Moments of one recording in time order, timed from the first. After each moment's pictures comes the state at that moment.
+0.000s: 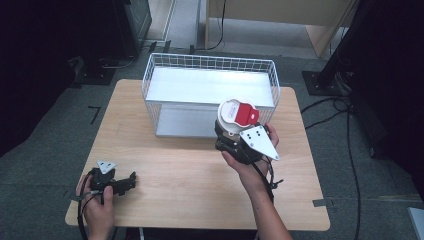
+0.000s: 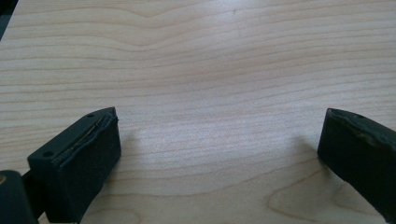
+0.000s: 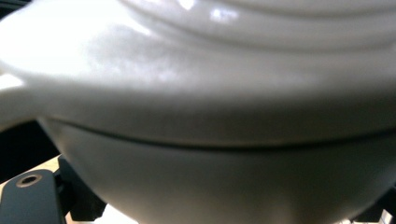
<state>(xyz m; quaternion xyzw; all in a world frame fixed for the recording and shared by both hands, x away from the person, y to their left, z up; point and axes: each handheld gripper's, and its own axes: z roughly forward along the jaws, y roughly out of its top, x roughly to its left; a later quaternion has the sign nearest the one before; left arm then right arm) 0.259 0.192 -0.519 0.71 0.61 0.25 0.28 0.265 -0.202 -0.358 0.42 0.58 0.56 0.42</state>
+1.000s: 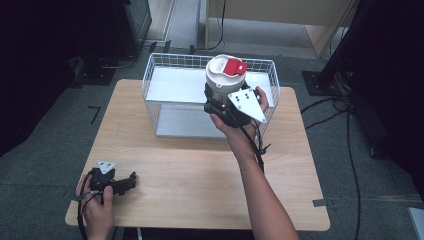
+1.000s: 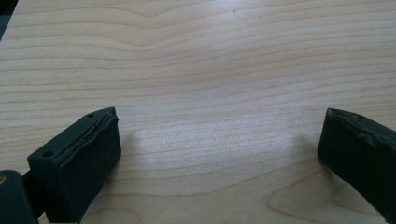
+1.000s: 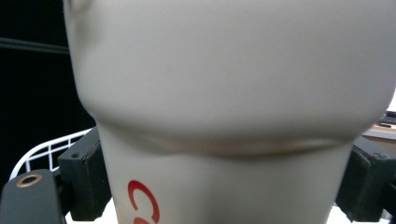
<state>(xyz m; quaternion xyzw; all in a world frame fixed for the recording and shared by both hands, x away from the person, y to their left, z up) 0.259 0.192 -0.519 0.71 0.61 0.25 0.27 0.335 -0.179 -0.313 0.39 0.54 0.59 0.45</state>
